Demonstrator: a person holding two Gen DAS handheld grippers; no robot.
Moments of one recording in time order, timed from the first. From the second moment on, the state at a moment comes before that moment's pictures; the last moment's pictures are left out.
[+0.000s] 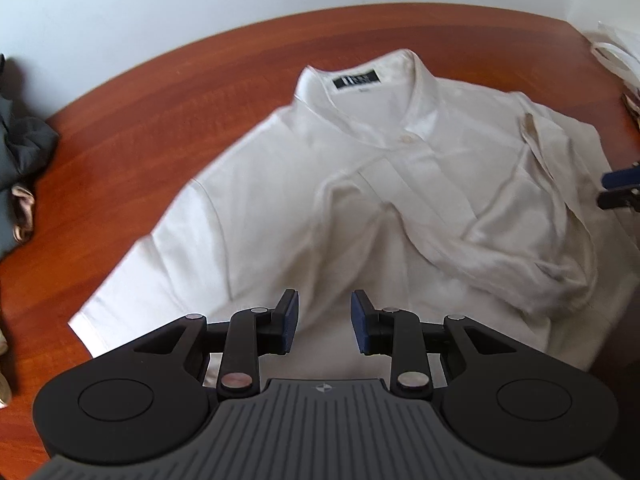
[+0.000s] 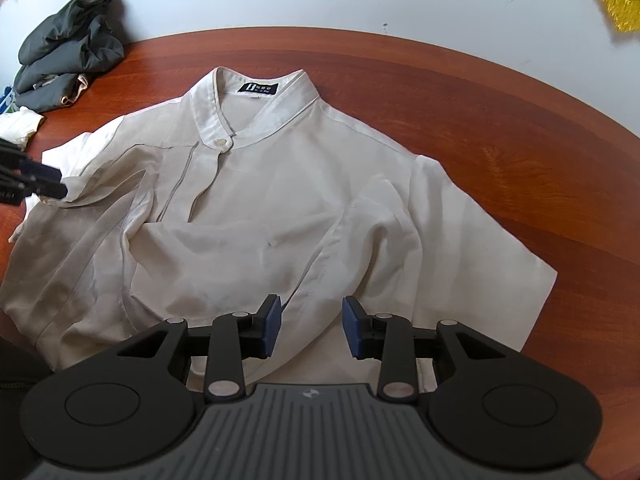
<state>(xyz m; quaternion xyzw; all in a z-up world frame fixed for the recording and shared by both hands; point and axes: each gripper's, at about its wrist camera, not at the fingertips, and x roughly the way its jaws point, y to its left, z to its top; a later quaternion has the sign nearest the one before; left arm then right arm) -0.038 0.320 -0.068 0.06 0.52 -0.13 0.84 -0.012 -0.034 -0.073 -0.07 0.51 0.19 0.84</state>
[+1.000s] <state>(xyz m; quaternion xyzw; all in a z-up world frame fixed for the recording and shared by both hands) 0.010 0.347 -0.112 0.00 0.56 -0.10 0.82 -0.011 -0.035 -0.078 -0.07 0.53 0.17 0.83</state>
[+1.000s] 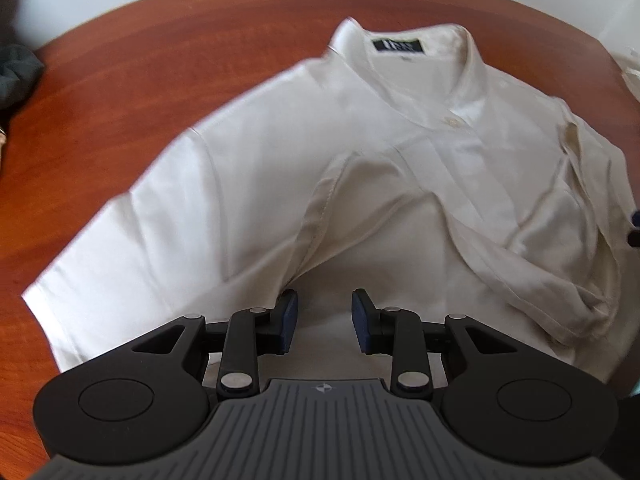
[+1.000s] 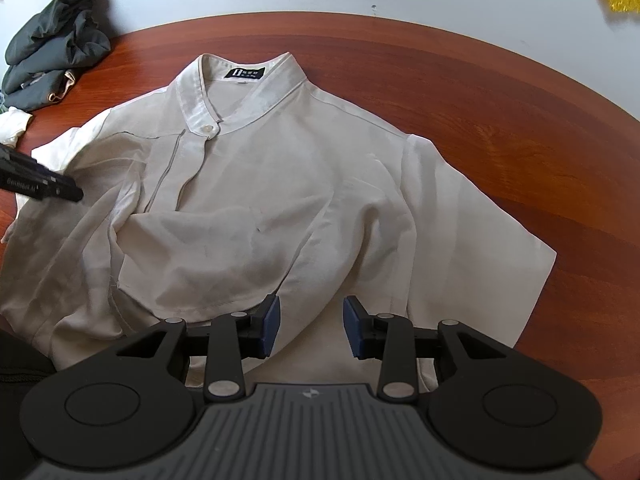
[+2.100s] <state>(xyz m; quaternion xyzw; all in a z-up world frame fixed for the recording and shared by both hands) -0.019 0.283 -0.087 0.10 0.51 -0.17 0.84 -0.009 -0.022 -0.078 -0.08 0.52 0.24 0.82</state>
